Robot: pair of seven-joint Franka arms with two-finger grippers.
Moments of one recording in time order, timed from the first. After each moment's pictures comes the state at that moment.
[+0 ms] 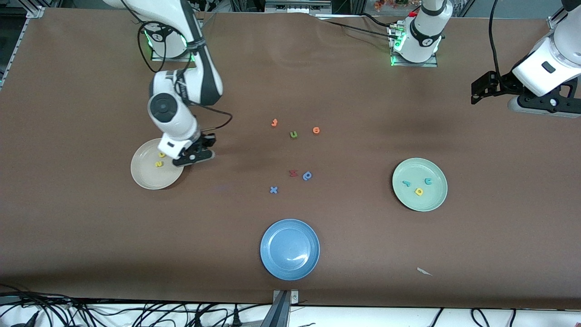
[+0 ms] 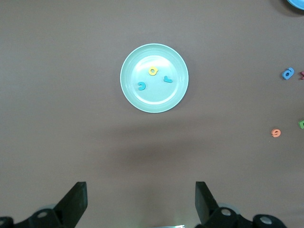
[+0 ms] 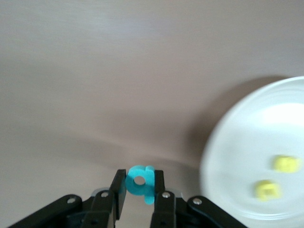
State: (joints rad) left arm -0.04 -0.05 -0.04 -1.68 0.01 1.53 0.03; right arm 1.12 0.45 -0.79 -2.15 0.39 2.36 -0.25
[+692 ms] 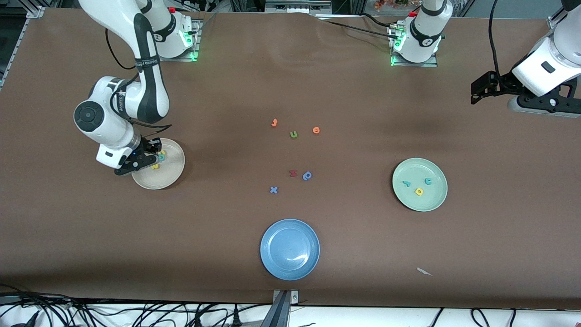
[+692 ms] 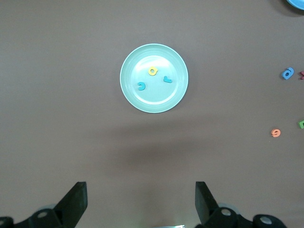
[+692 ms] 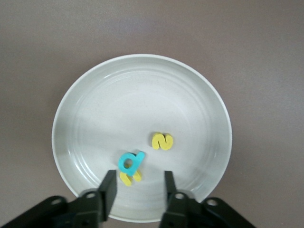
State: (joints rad) left arm -0.04 -0.05 -0.04 -1.68 0.01 1.53 0.03; right arm 1.00 0.46 -0.91 -2.17 0.40 2.34 -0.59
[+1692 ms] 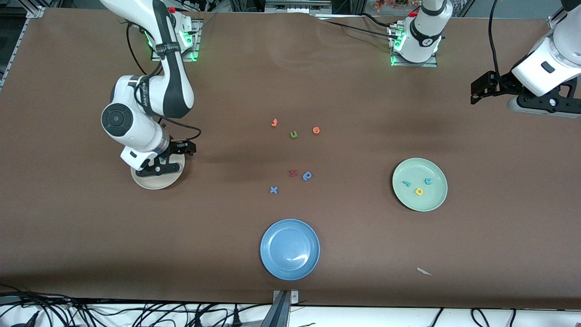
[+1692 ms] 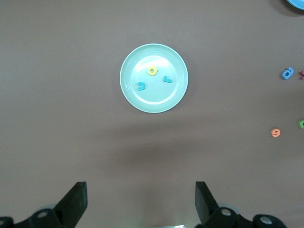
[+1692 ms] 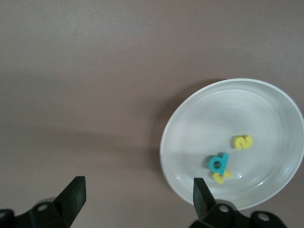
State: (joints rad) left arm -0.04 -0.05 -0.04 -1.68 0.01 1.53 0.03; right arm 1.07 0.45 -0.85 -1.94 0.41 2.07 -0.11
